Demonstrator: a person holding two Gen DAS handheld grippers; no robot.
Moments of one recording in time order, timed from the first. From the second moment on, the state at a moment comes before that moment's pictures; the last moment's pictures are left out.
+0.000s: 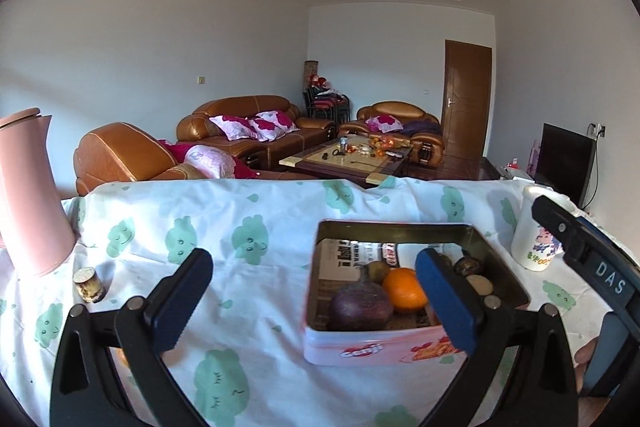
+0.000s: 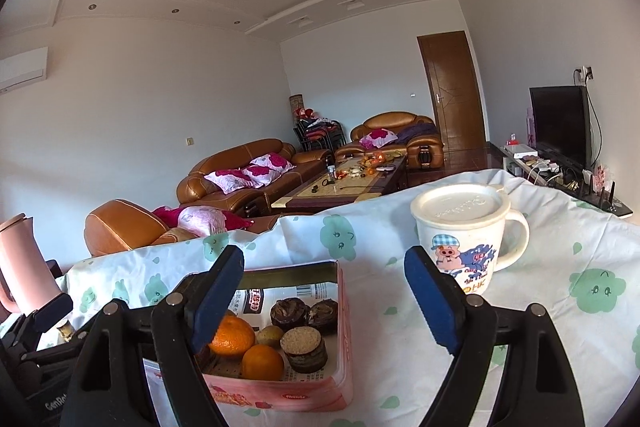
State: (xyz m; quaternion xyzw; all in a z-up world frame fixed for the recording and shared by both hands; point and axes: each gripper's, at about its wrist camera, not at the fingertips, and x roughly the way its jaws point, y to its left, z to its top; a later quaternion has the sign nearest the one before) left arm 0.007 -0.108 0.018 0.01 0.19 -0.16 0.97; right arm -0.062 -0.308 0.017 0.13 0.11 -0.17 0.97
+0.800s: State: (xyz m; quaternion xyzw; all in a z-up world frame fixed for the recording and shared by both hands) left arm 0.070 0.072 0.005 0.00 0.26 0.04 0.97; right arm -0.018 -0.151 -0.001 0.02 0.23 0.06 0.97
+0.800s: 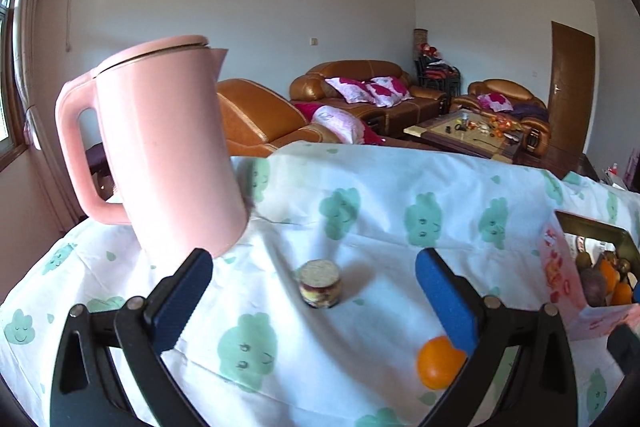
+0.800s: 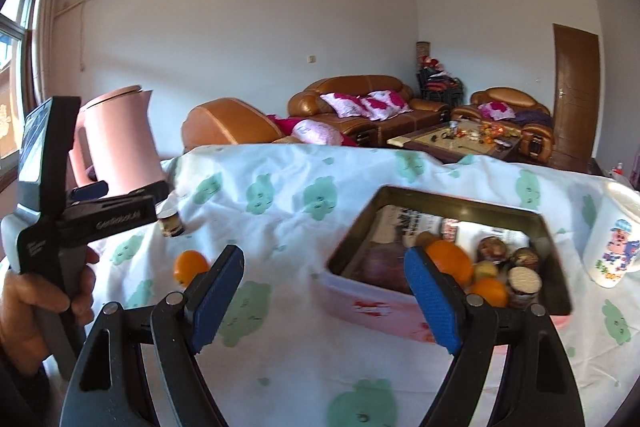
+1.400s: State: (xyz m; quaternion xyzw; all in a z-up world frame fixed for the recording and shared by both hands) left arm 0.107 0.148 -0.010 -0.05 0.31 0.11 0.94; right arm 0.069 -0.028 -0.056 -0.02 0.42 0.17 0.89
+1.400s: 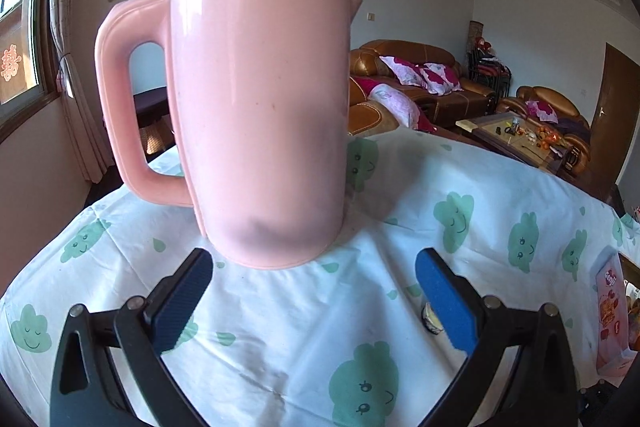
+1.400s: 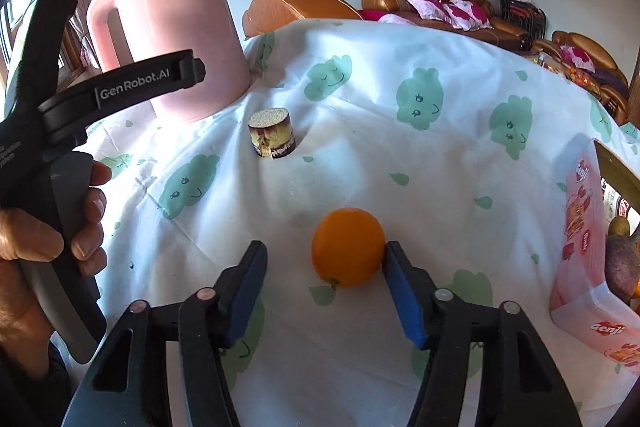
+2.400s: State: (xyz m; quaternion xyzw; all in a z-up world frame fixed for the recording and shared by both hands) left arm 0.133 0.091 -0.022 -0.01 0.33 0.03 0.94; right arm 0.032 -0.066 -0.018 0.04 0.29 0.12 0.95
